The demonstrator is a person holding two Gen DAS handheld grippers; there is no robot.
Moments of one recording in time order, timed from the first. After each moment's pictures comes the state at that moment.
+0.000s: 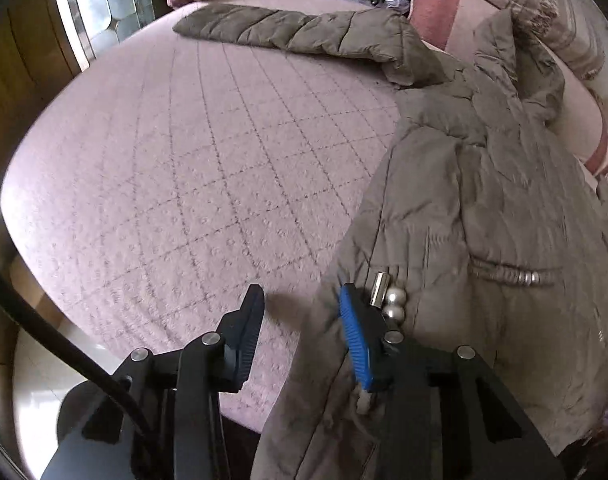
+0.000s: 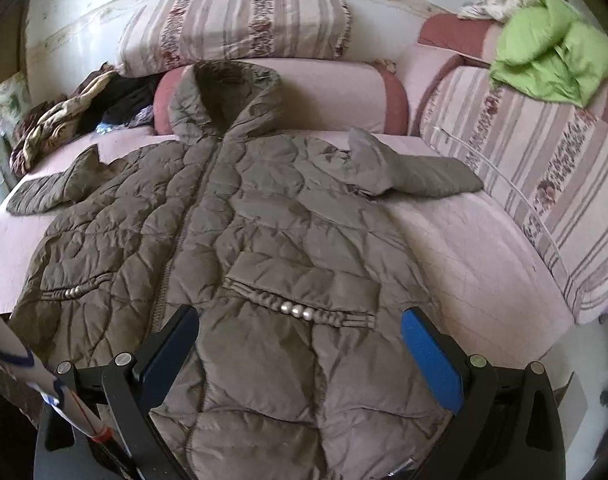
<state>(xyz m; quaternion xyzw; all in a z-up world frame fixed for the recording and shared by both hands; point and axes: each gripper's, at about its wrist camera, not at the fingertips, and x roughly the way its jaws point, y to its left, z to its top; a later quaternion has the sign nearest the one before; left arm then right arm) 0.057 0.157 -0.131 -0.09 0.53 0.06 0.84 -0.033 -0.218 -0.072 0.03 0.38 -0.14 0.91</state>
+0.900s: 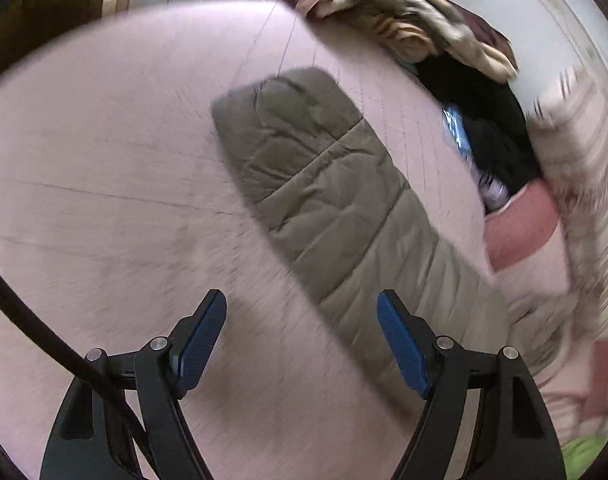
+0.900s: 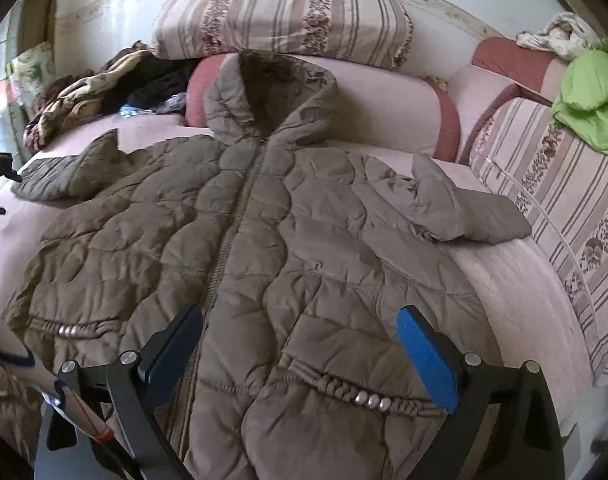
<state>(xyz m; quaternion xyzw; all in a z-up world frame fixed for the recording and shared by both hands) 0.325 0.375 -0.148 -0.40 0.46 0.09 0.78 0.057 -0.190 -0.093 -0.01 0.38 -0.09 0.92</state>
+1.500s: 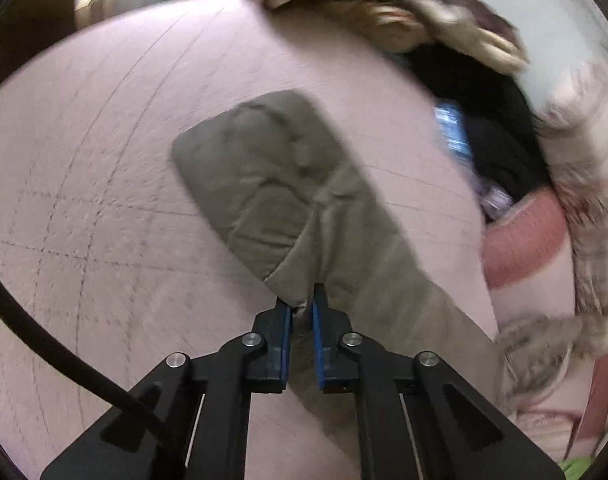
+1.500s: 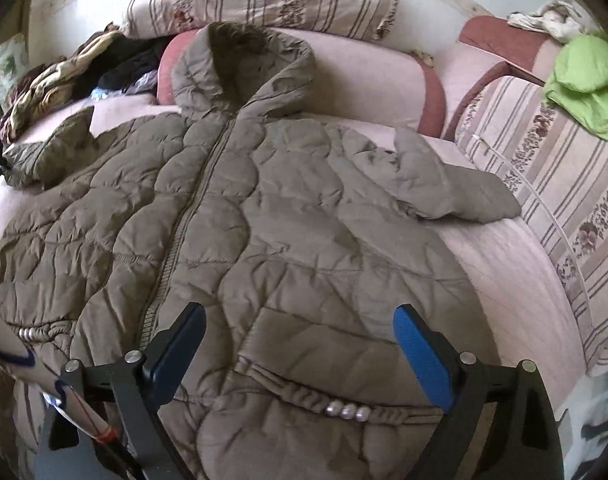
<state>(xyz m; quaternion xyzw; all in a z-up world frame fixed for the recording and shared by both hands) 0.393 0.326 -0.111 -0.36 0.48 0.10 0.79 0.069 -0.212 -0.109 -0.01 0.42 -0.13 0.90</state>
